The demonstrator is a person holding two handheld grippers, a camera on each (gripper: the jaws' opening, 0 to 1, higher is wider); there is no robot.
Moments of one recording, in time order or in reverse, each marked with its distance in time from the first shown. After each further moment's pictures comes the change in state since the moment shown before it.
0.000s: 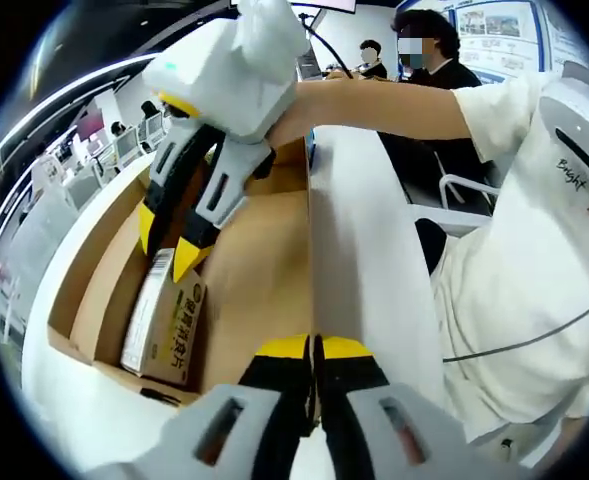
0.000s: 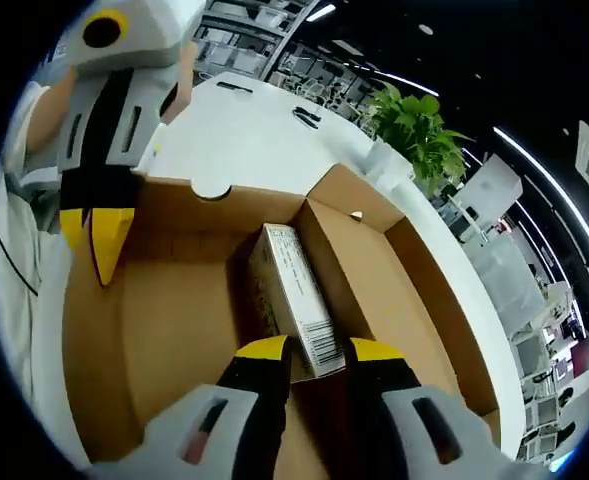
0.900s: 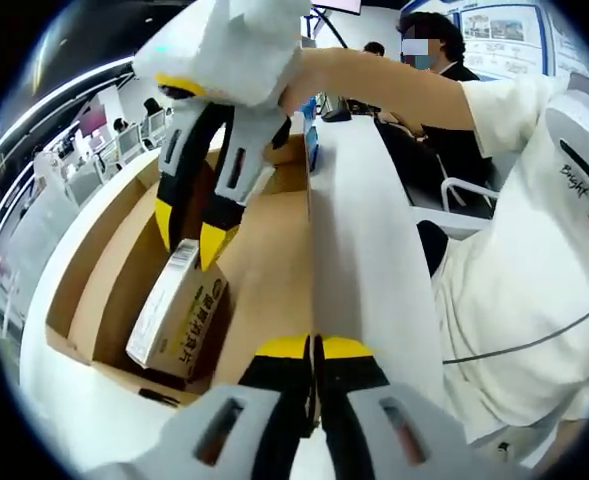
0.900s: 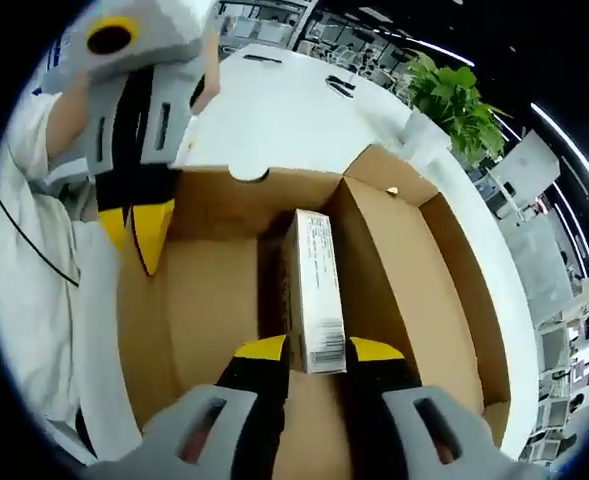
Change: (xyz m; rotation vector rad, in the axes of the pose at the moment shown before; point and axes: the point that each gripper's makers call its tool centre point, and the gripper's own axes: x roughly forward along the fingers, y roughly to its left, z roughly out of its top) left arm 0.001 0.000 0.001 -0.022 0.001 0.000; right arm -0.024 0.007 0.015 0.054 0.075 0.243
